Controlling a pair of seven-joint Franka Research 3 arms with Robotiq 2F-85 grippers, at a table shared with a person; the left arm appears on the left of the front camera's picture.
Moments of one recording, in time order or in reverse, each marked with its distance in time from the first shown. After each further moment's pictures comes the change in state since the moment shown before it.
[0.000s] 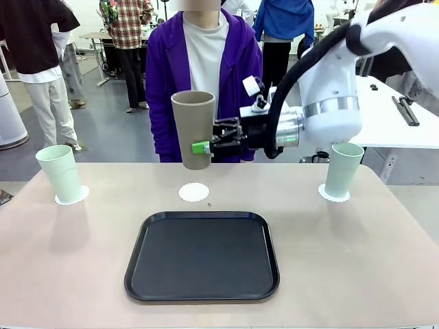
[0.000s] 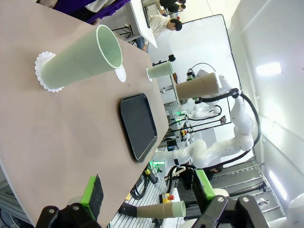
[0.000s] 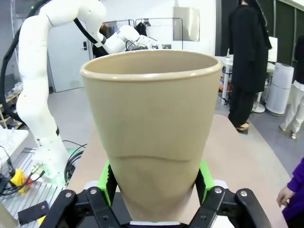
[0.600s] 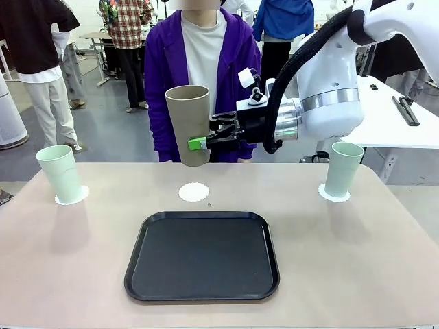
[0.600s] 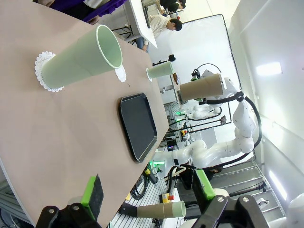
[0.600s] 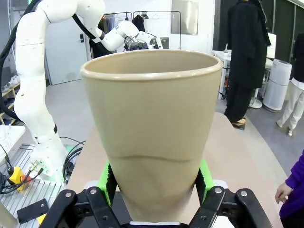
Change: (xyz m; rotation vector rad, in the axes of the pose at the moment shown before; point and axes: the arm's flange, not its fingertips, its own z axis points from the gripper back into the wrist) left arm 0.000 0.000 0.000 0.000 0.000 0.000; right arm 0.014 0.006 -0.003 -0.015 0.036 0.015
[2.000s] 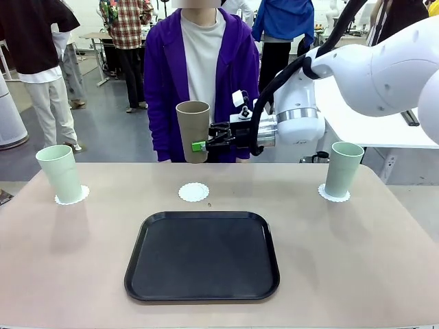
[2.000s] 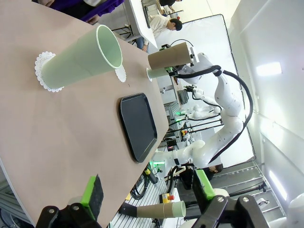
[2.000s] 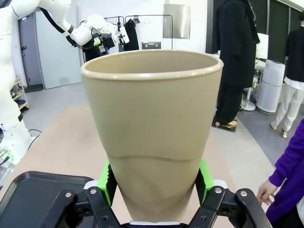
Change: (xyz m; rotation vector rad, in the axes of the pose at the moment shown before) left arm 0.000 0.000 0.000 0.000 0.000 0.000; right arm -0.089 -0.154 -0.030 -0.009 -0.050 -0.003
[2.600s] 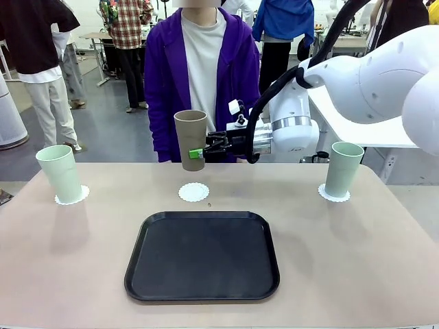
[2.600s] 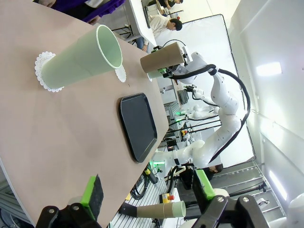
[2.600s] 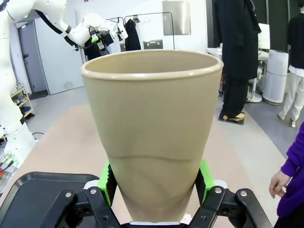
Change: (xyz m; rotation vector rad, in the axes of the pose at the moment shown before) left arm 0.000 0.000 0.000 0.000 0.000 0.000; right arm -0.029 -0.001 -0.014 0.019 0.006 -0.076
